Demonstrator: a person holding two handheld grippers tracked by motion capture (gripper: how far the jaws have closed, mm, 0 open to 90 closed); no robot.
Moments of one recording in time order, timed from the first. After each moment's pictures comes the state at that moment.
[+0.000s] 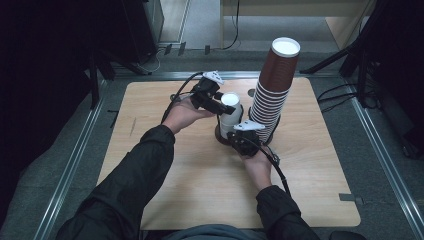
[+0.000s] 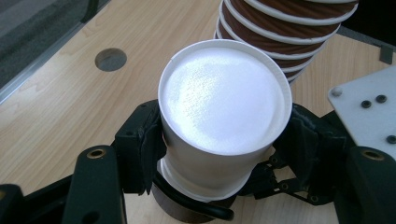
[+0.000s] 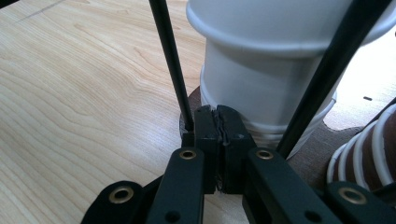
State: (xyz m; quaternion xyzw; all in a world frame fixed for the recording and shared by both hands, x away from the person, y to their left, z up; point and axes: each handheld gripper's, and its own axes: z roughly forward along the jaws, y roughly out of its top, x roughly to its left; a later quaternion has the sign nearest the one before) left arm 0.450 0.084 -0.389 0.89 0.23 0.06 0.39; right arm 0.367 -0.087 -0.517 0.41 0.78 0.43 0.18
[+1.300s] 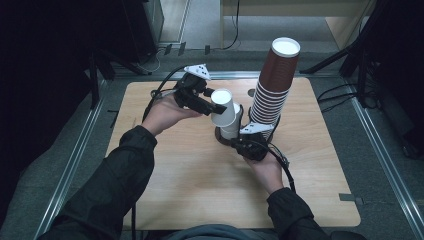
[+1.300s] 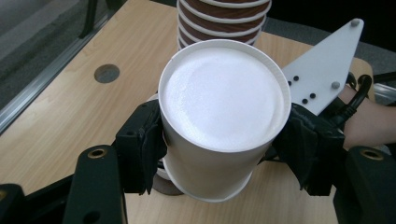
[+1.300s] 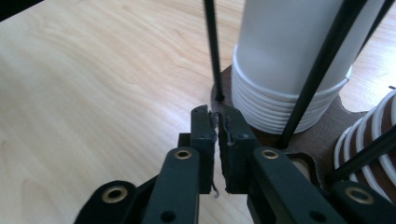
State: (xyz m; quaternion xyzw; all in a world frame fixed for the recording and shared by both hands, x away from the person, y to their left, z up) left arm 0.400 0.113 -0.333 0.89 0.20 0.07 0.41; right arm 0.350 -0.109 -0.500 0.36 0.82 0.43 0.12
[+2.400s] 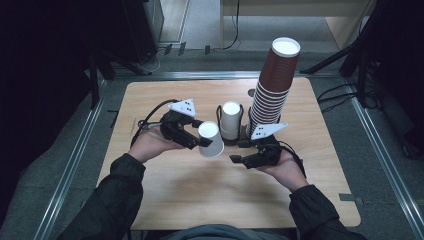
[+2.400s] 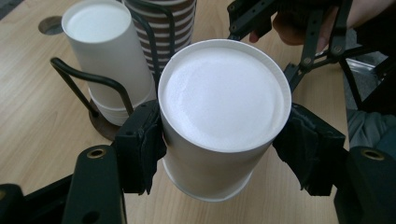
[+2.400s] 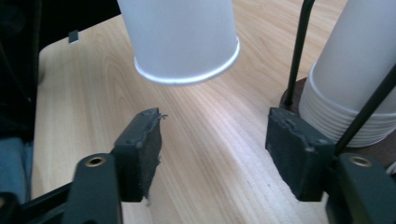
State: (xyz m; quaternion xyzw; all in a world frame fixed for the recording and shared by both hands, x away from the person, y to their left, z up) left arm 0.347 0.145 -0.391 0.90 0.17 0.03 0.40; right arm 0.334 -0.140 -0.470 0.22 0.85 0.47 0.01
